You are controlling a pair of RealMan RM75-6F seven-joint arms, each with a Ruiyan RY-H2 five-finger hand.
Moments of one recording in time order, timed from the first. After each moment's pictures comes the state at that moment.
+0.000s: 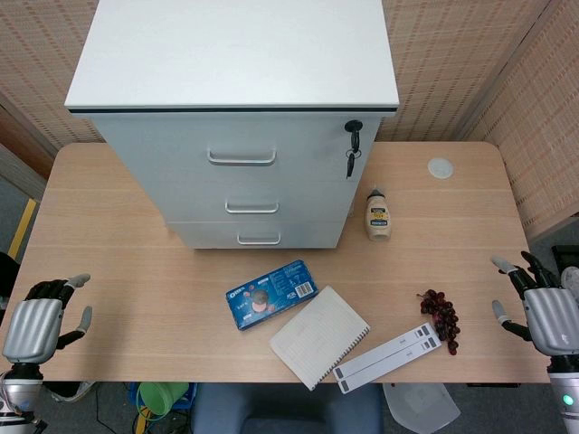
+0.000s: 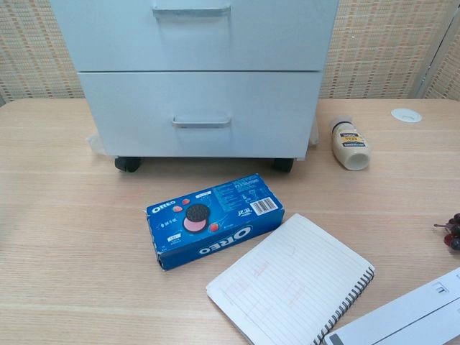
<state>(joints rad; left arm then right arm) -0.14 -1.14 -0.06 -1.74 1.45 1.46 0.23 0.08 -1.06 0.06 -1.61 -1.52 1.48 0.03</state>
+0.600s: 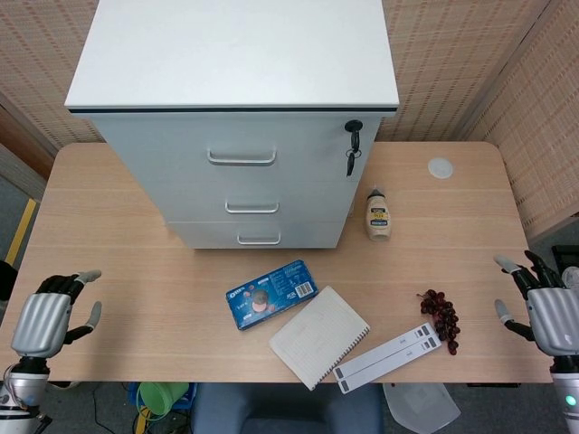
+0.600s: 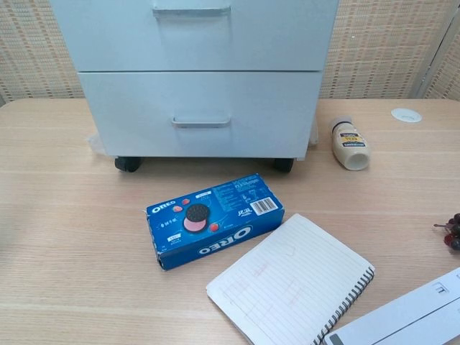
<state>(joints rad) -0.17 -1.15 -0.08 -1.71 1.52 1.46 0.14 0.08 -1.06 0.06 -1.61 -1.52 1.48 0.03</state>
